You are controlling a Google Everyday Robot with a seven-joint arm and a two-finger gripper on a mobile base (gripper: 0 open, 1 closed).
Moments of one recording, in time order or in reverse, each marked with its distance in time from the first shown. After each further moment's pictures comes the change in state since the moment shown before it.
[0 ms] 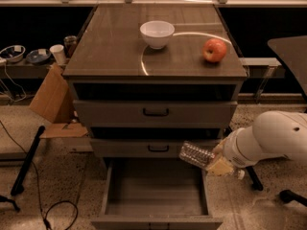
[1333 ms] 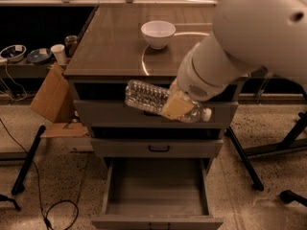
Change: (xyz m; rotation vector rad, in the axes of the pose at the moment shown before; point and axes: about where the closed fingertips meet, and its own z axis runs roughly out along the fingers) arm -0.221 0.020 -0.177 0.094 -0.100 -0.177
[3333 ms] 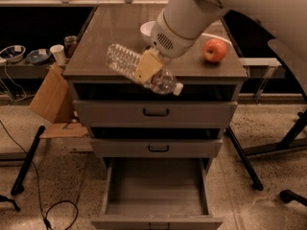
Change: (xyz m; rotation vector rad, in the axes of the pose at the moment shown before) arm -0.078 -0.050 0.011 -0.091 -0.016 0.283
